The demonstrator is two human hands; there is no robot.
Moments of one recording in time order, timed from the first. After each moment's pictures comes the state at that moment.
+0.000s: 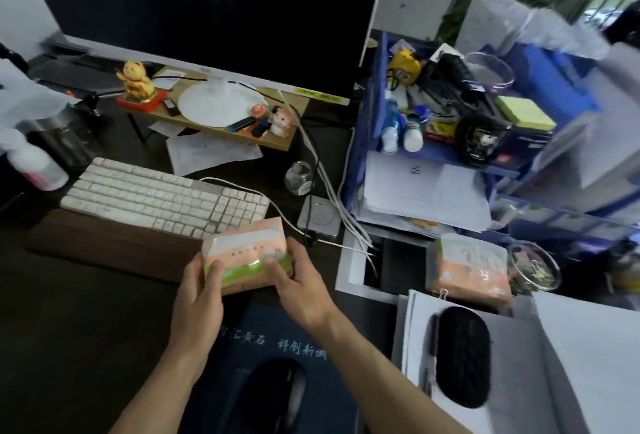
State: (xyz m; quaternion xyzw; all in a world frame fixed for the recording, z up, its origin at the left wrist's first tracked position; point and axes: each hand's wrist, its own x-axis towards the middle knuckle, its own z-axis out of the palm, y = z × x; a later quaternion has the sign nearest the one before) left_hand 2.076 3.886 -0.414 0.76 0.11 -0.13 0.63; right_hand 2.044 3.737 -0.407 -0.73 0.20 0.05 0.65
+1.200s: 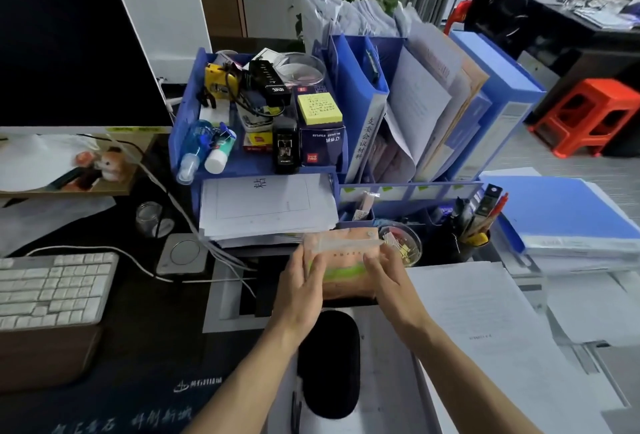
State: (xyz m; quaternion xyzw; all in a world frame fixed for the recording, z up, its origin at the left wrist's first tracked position) left_hand 1.973 3.569 -0.379 0.74 -0.16 -0.28 0.59; right_hand 1.879 3.446 -0.404 -0.64 0.39 -0.17 0.64
